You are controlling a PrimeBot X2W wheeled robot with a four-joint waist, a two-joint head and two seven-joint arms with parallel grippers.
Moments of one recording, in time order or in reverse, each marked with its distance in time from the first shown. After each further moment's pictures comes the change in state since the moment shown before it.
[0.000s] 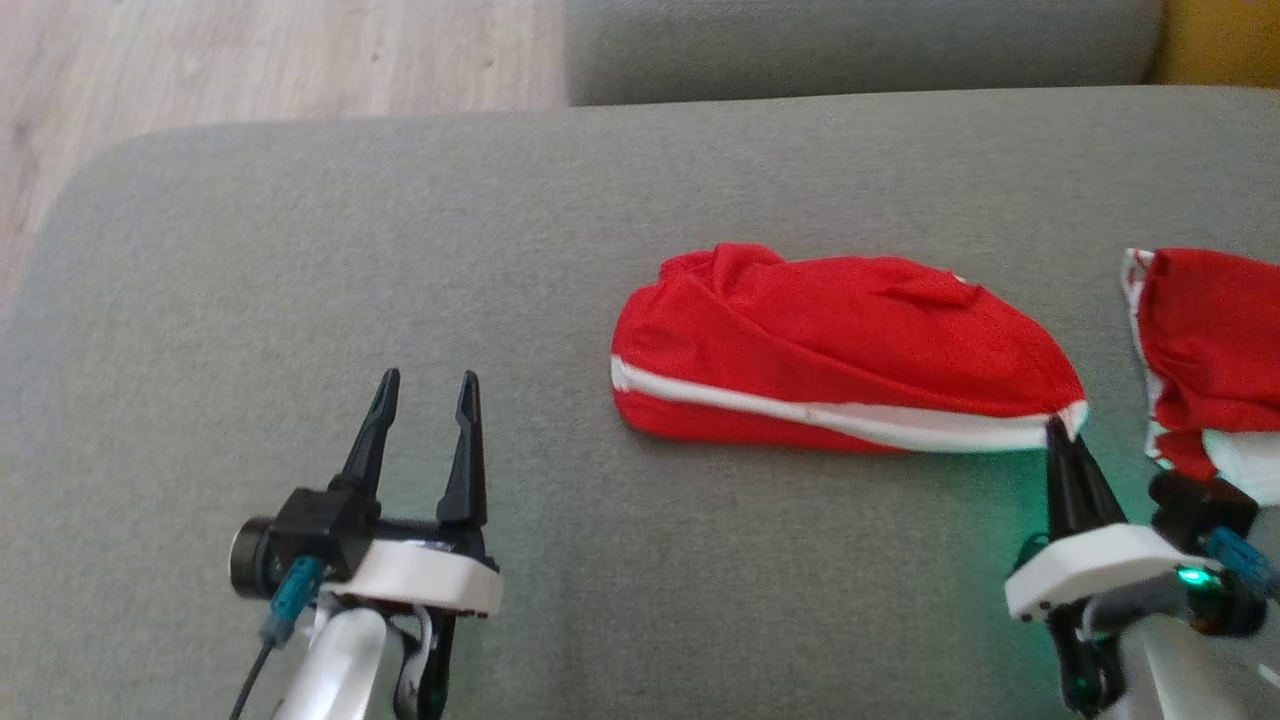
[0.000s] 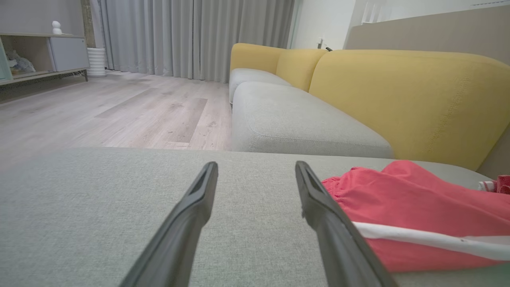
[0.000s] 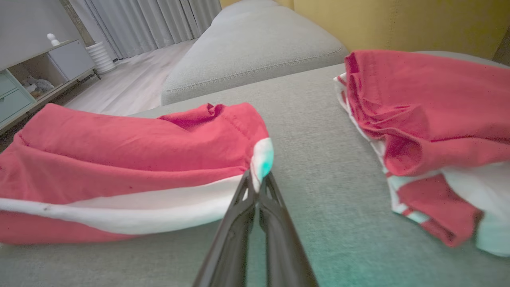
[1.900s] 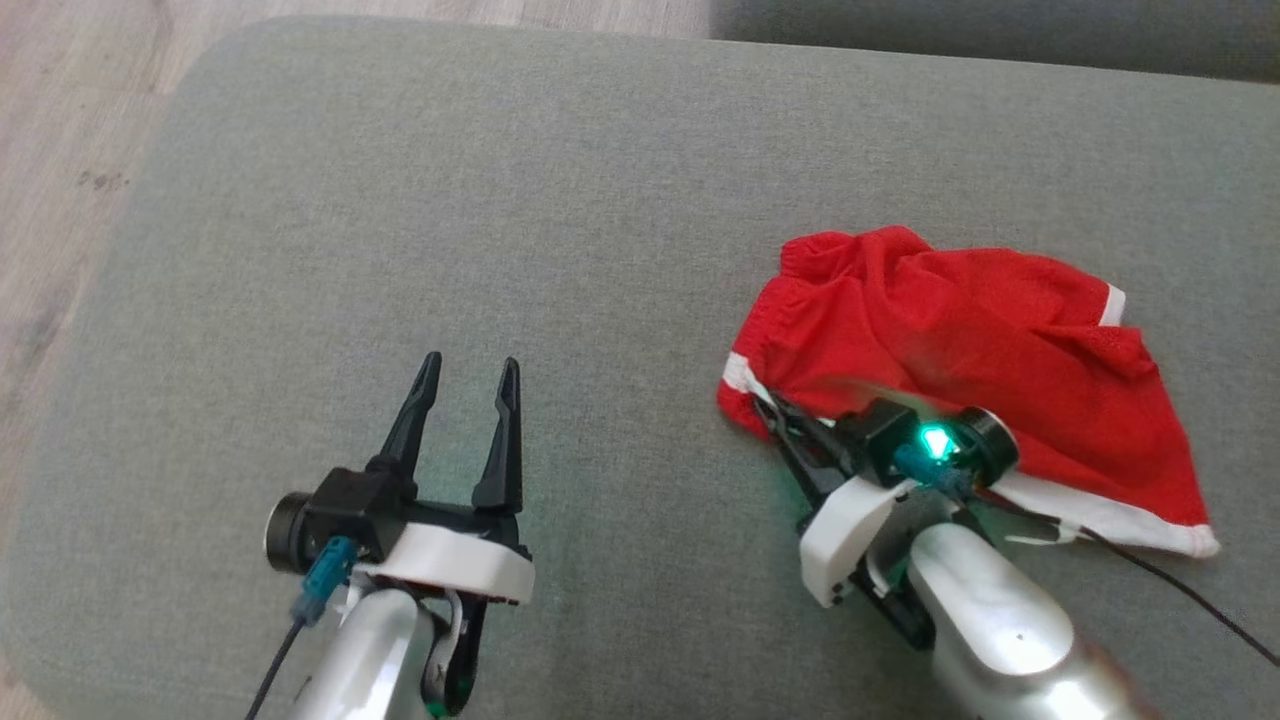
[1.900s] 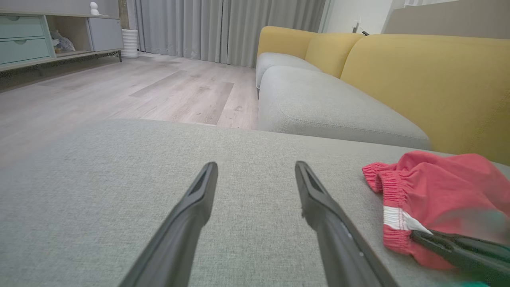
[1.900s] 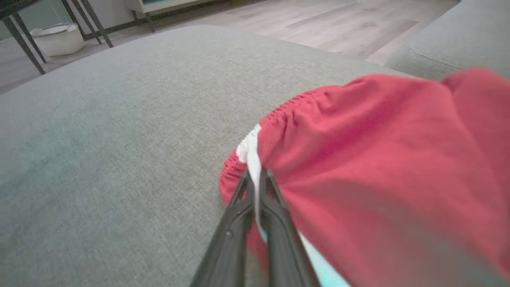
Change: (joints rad) left arm -0.033 -0.006 -0.068 0.014 -0.029 0.001 0.000; right arm -0.257 -0.051 0.642 0.156 -0.081 0.000 0.029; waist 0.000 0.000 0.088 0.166
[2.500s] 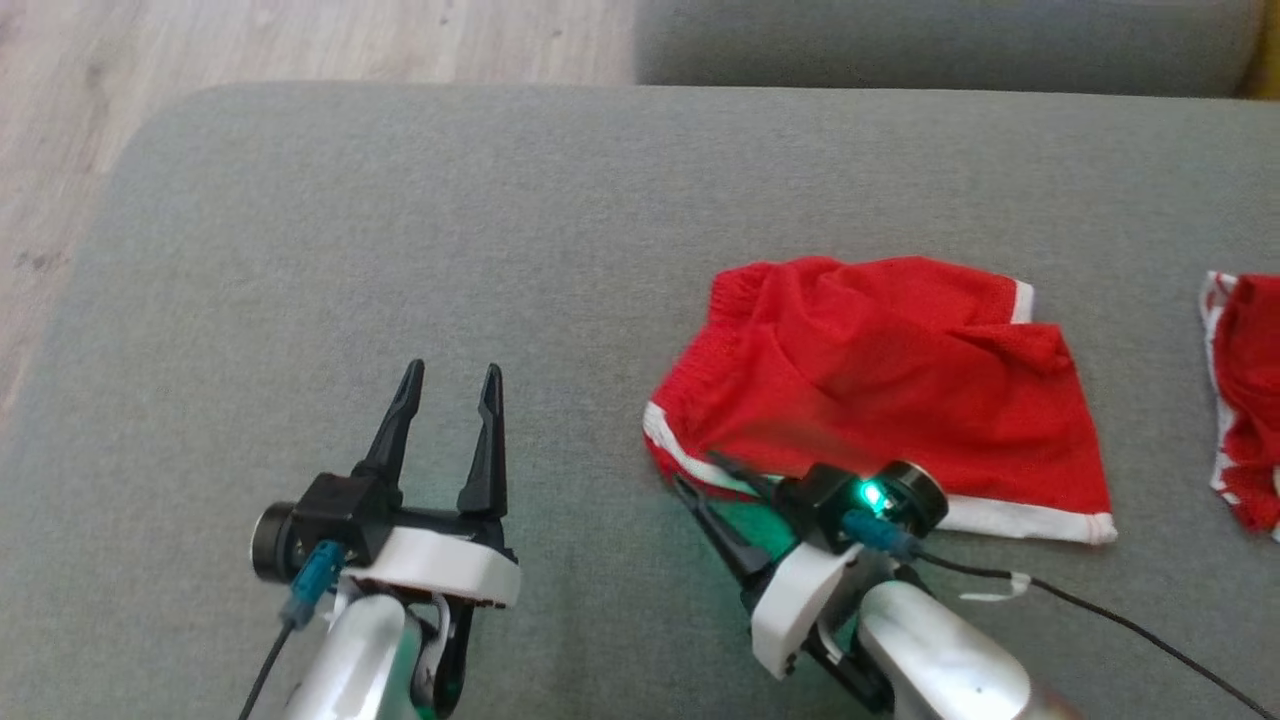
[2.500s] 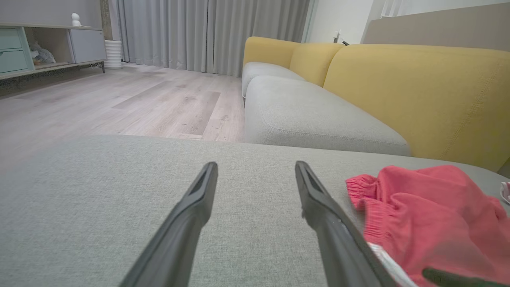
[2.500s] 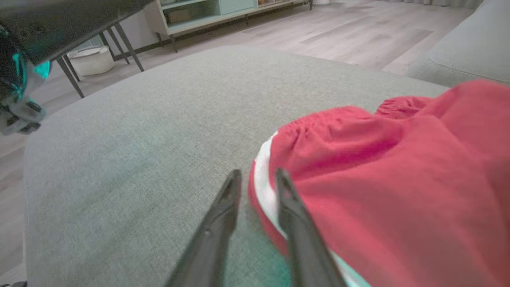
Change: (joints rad) left arm 0.004 -0.001 0.030 0.021 0.012 -0.001 0.000; right arm 0.046 0.018 0.178 -0.036 0.106 0.000 -0.049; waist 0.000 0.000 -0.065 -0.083
